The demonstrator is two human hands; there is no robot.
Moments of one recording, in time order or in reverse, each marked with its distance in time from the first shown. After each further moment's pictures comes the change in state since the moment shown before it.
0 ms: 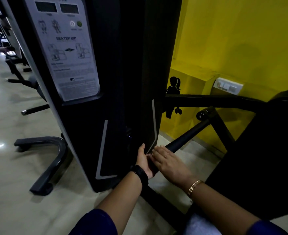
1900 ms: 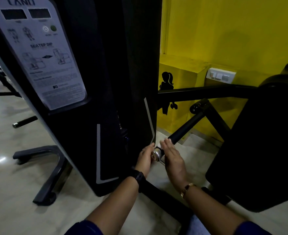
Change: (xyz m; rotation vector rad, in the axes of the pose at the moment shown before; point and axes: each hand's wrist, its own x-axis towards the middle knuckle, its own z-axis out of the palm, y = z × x) left_hand -0.004 -0.006 0.019 0.613 0.072 0.306; right_hand -0.021 -0.011 0.030 0.666 0.256 0.864
